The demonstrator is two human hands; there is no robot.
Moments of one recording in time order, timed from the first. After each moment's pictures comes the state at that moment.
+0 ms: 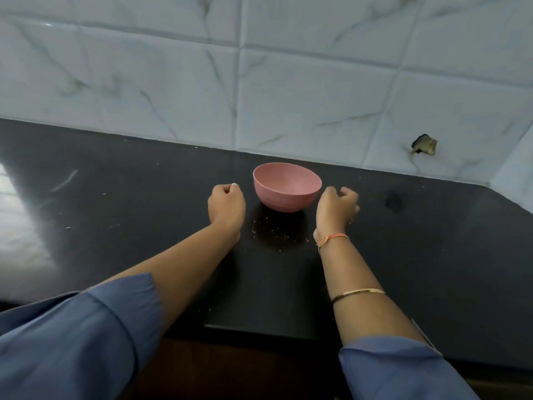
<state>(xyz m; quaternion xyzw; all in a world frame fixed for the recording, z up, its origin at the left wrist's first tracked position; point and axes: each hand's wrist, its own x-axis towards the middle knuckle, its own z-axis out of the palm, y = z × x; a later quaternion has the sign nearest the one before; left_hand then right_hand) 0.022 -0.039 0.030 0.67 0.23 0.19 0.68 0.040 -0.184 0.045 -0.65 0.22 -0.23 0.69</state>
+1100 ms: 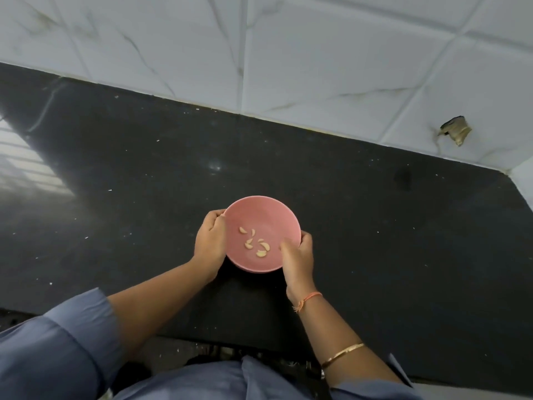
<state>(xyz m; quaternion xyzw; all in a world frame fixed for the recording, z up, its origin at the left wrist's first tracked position) -0.004 -0.009 0.070 0.68 0.30 -0.01 0.67 -0.008 -0.147 0.065 -0.72 0.24 0.08 0.65</state>
